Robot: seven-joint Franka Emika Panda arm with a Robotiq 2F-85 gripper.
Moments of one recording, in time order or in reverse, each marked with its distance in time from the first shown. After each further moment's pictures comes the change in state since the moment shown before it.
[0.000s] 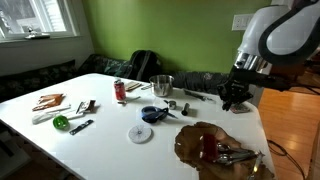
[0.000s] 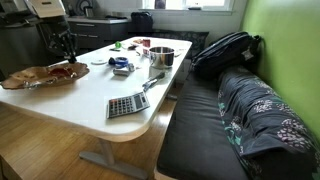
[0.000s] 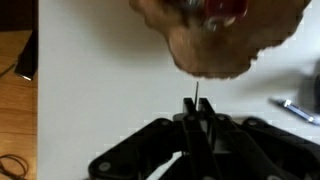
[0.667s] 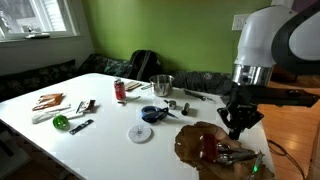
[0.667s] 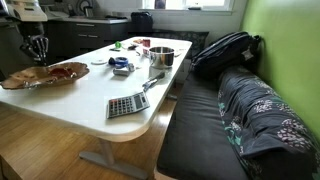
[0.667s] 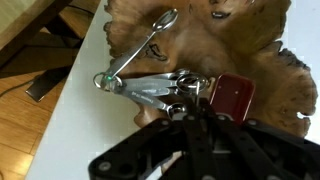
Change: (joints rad) arm 0.054 0.009 0.219 0.012 0.127 -0.158 -0.085
